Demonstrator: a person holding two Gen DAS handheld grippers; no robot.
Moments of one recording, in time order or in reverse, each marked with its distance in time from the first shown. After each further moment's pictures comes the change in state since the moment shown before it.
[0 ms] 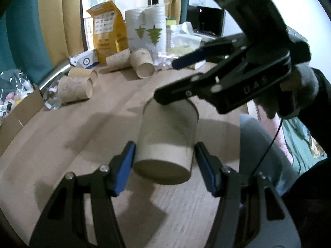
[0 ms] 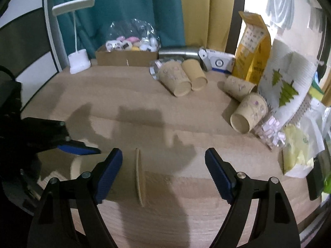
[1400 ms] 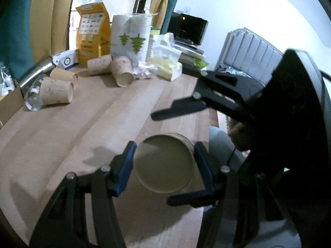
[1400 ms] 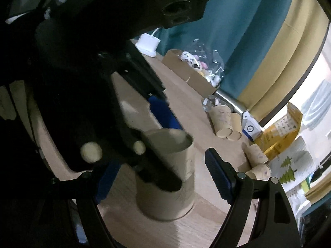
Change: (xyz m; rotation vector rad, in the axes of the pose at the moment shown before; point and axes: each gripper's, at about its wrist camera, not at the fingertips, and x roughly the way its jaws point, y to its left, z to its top) left arm -0.022 0.016 0.019 -0.053 -0.011 -0.240; right arm -0.031 0.102 -0.051 -0.631 -0.200 -0.025
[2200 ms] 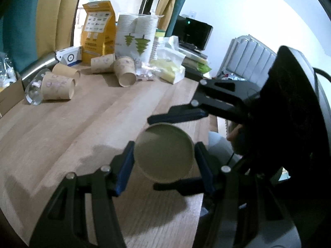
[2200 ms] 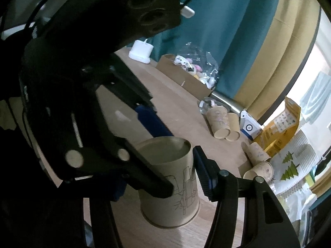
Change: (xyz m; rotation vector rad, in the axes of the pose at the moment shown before) left arm 0.000 0.003 0.000 -0.057 -0.032 0.010; right arm -0.001 -0.012 -0.004 0.069 -0.041 0.015
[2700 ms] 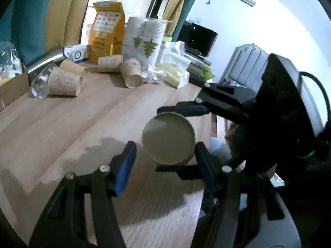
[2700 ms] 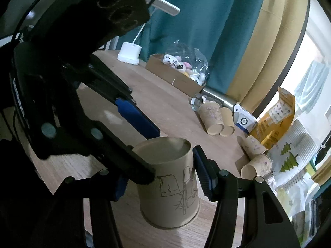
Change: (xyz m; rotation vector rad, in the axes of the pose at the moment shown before) left arm -0.012 0.011 -0.003 -0.068 -0.032 -0.003; right arm 0.002 -0.012 -0.003 0.071 -0.005 -0.027
